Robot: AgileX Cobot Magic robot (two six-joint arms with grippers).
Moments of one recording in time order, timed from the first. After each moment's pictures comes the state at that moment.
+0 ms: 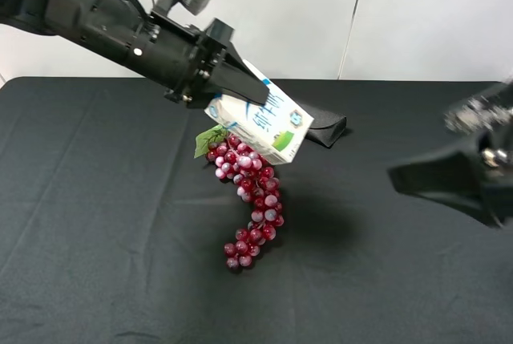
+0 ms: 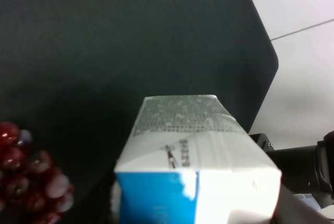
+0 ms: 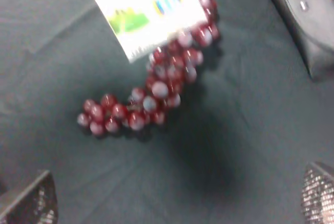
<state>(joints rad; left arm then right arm) -0.43 1.72 -1.10 -1.20 0.80 0.83 0.63 0.80 -0.73 0.20 0.76 -0.27</state>
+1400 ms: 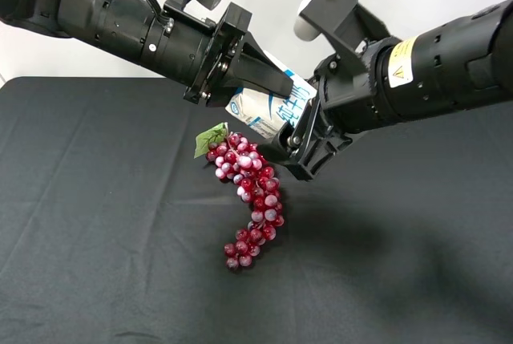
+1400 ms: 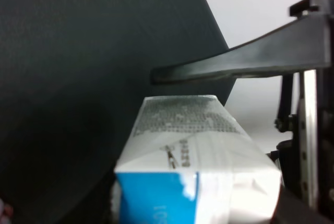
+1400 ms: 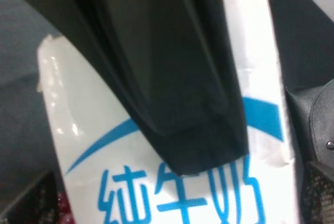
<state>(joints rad) -0.46 1.72 -1.10 -1.31 0.83 0.85 0.80 1.30 -0.80 -0.01 0.29 -0.28</state>
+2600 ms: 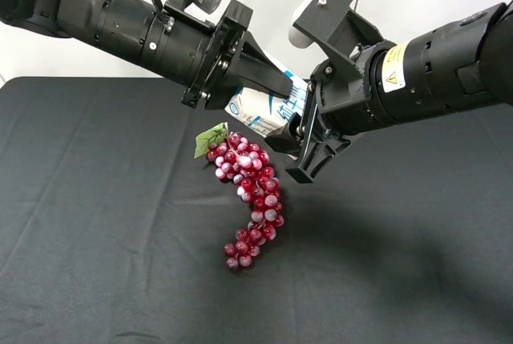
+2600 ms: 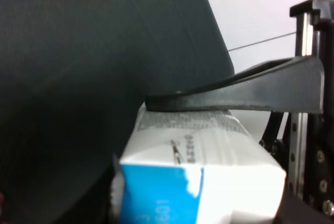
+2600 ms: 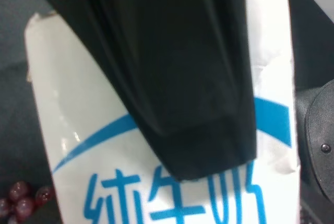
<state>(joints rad) -0.46 1.72 -1.10 -1.30 0.83 0.76 0.80 1.31 -0.80 -0.06 0.27 -0.28</state>
